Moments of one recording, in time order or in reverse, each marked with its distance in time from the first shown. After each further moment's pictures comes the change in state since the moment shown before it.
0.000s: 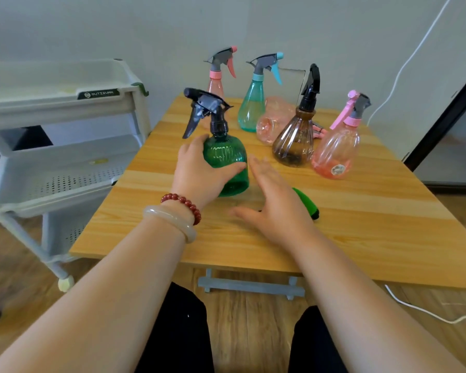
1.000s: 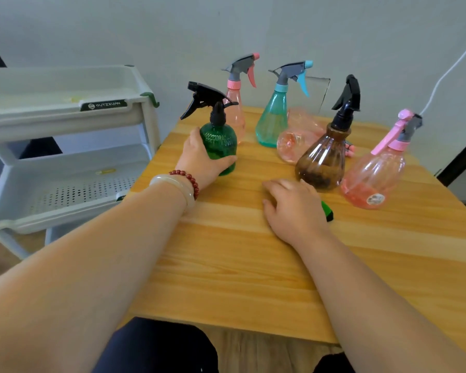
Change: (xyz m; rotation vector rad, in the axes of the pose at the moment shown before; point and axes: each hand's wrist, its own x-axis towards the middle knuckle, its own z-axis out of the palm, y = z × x) left_hand 0.125 -0.048 0.004 0.112 -0.005 -0.044; right_hand 0.082 0.041 0.025 -0.365 0.014 0.077
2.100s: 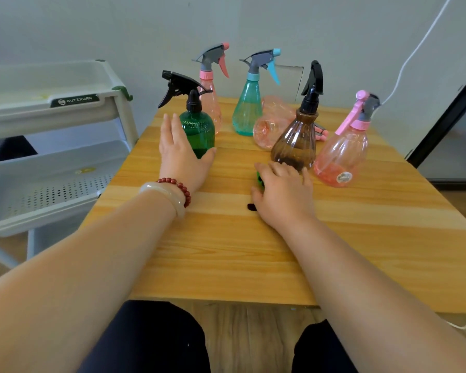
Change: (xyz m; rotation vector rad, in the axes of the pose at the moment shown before) left_hand -0.044 0.017 0.014 0.103 0.148 0.105; right_hand -0.021 0.009 -0.008 -0.023 -0.011 0.188
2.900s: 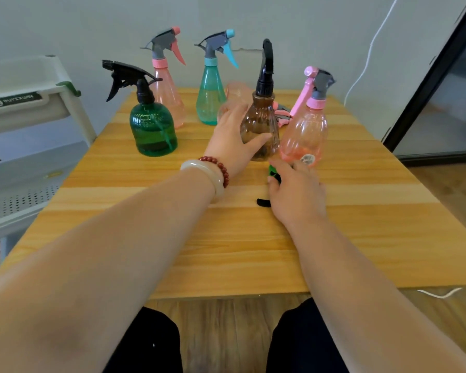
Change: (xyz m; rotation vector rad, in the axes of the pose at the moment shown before) left_hand -0.015 0.102 0.085 -0.155 -0.295 0.275; right_hand -0.025 0.070 -0.014 0.170 0.061 0.273
